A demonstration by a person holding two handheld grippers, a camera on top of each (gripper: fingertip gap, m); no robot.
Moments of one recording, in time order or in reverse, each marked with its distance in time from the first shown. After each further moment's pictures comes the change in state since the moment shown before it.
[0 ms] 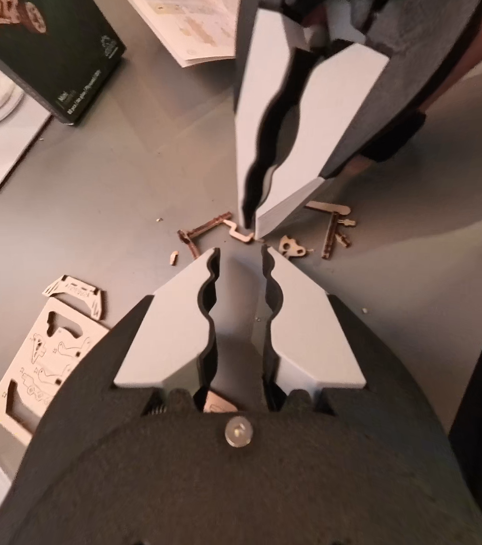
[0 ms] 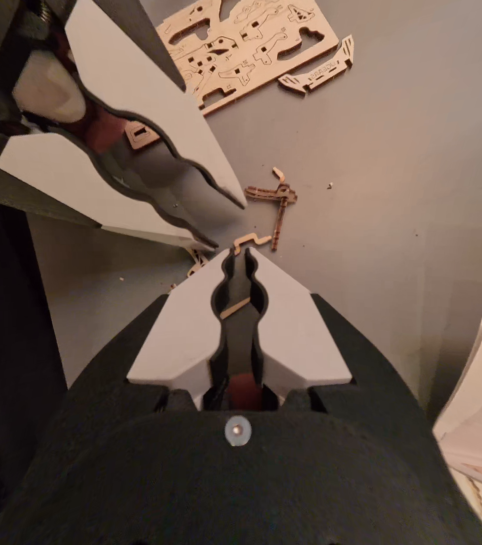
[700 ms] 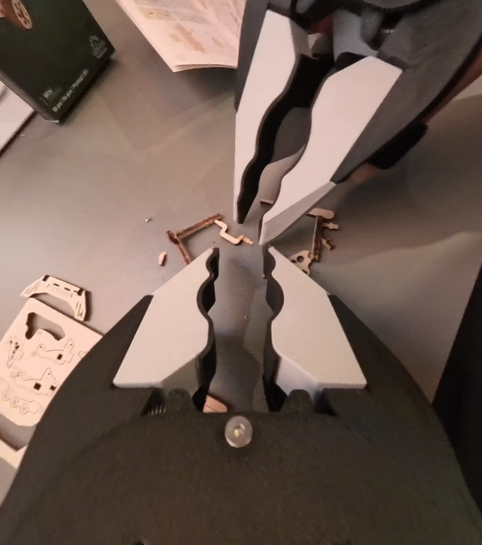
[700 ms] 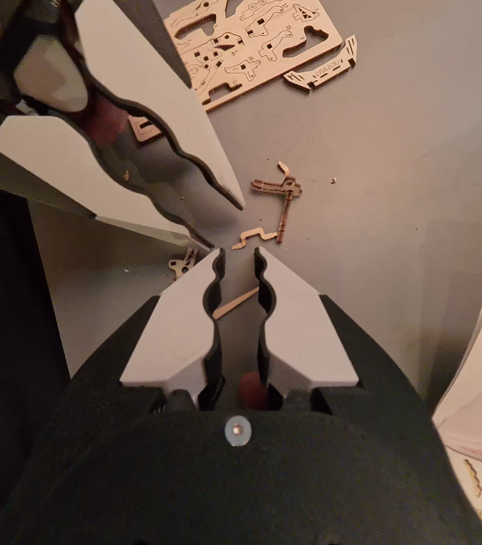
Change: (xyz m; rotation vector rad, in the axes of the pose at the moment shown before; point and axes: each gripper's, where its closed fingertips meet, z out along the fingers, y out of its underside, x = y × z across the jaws) left arm 0.007 -0.002 -0.003 0.023 0.053 -0.044; right arm -0.004 0.004 -0.004 0.001 0.020 -0.018
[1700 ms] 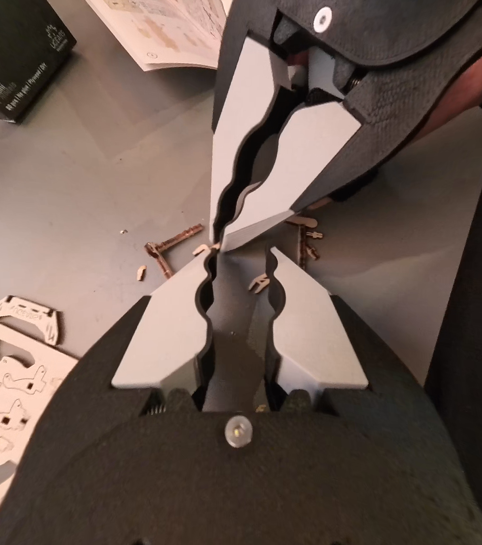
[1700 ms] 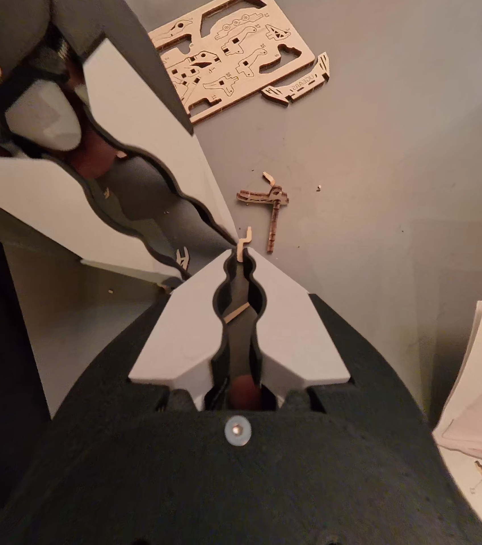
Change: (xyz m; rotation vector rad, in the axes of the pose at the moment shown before) left arm 0.011 -0.004 0.009 -0.014 0.079 -0.010; right arm 0.007 -0.005 0.007 0.053 0.087 0.019
